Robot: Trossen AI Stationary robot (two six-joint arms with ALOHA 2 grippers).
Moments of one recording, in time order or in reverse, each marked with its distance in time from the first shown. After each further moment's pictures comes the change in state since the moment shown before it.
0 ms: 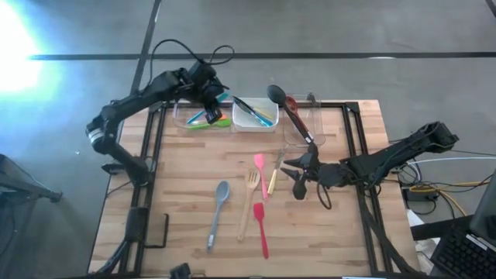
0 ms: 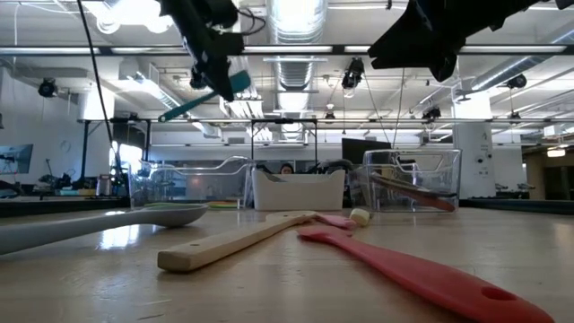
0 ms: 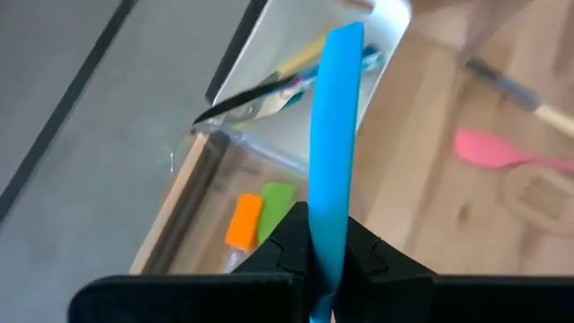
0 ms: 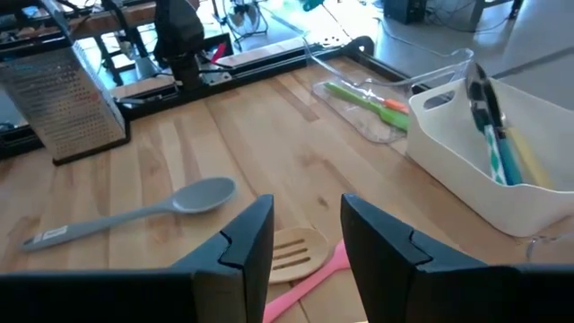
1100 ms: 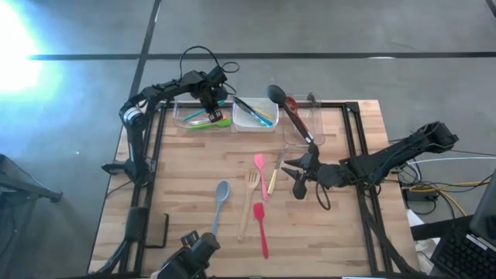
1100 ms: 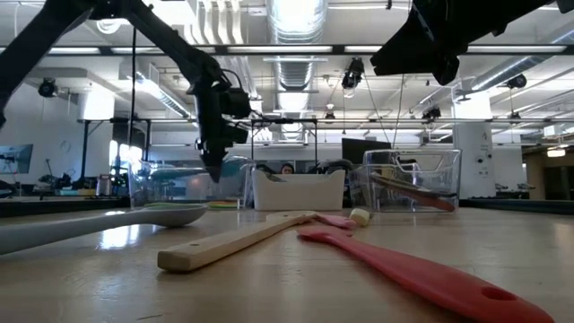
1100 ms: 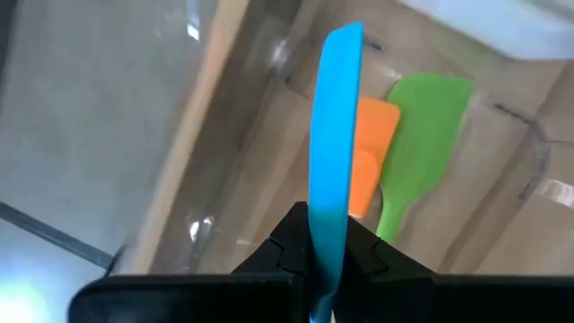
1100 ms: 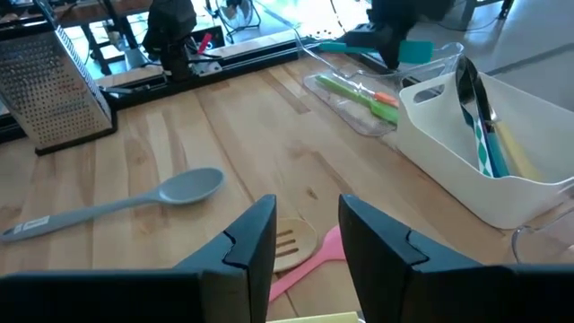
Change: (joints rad) left arm 0.191 0.418 -0.002 0.045 -0.099 0.185; right arm 0.000 0.001 -0.016 -0.012 0.017 -0.004
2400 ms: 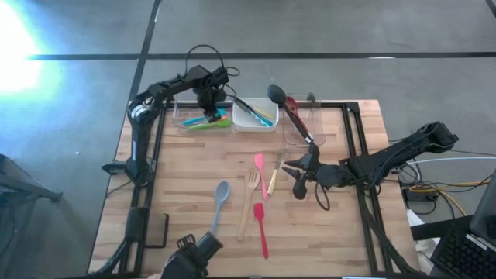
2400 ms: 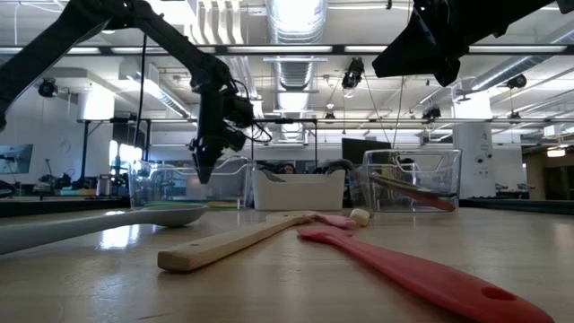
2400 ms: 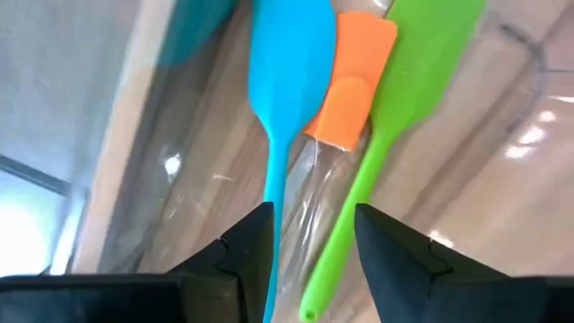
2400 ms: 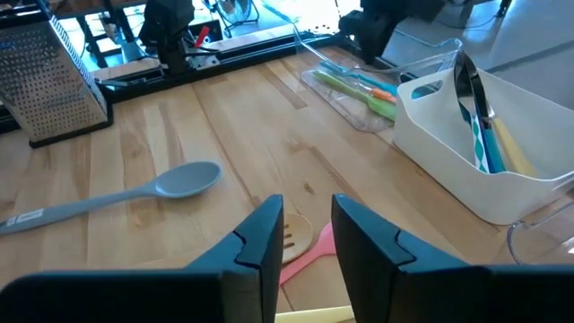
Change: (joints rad) left arm -0.002 0.095 0.158 -0.285 -0.022 -0.062; right arm 0.000 0.000 0.000 -0.018 0.000 0.000
